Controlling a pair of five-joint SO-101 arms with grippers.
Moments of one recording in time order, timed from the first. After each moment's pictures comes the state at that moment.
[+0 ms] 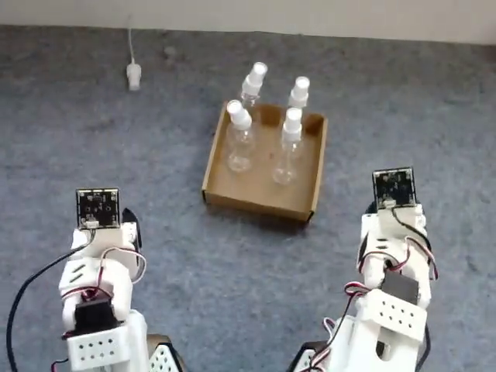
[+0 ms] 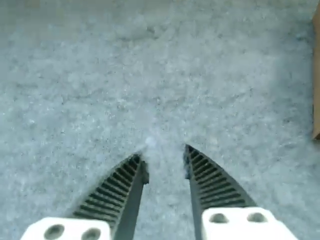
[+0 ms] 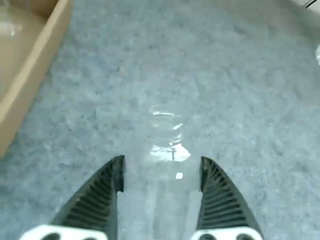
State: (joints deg) left arm -18.0 -103.7 94.5 51.9 -3.5; right arm 17.1 -65.5 79.7 24.4 29.3
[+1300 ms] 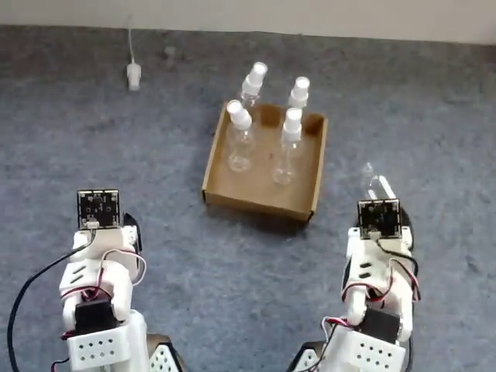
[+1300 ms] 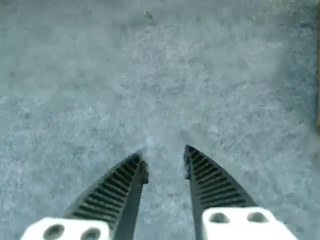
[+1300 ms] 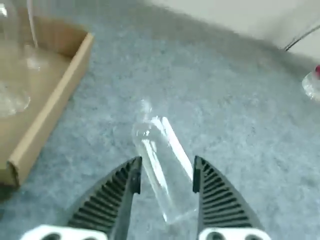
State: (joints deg) left arm -18.3 -103.7 96.0 53.8 -3.5; right arm 13.6 -102.7 95.6 37.8 25.9
